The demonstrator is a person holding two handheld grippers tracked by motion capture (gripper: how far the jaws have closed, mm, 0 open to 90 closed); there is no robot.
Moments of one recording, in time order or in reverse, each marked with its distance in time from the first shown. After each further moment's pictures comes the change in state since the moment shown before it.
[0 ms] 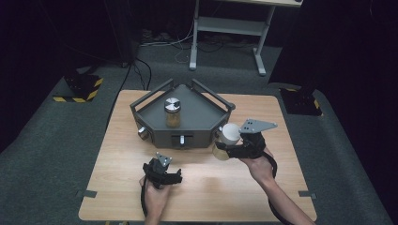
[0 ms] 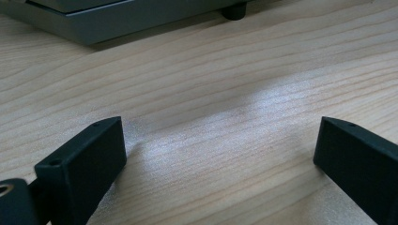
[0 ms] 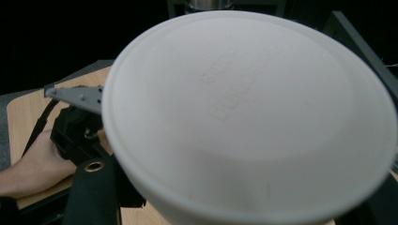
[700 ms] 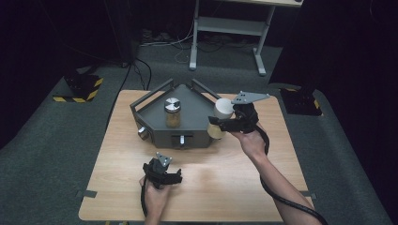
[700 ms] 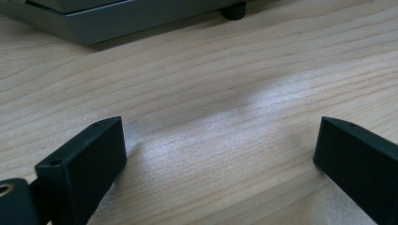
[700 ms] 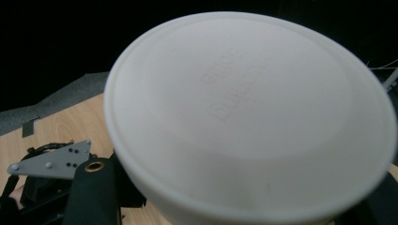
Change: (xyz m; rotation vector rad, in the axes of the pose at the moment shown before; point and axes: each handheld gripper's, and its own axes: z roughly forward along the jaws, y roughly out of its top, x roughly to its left) left arm 0.000 0.000 0.000 0.000 0.000 0.002; right arm -0.023 0.060 0.023 -0.004 -0.036 0.038
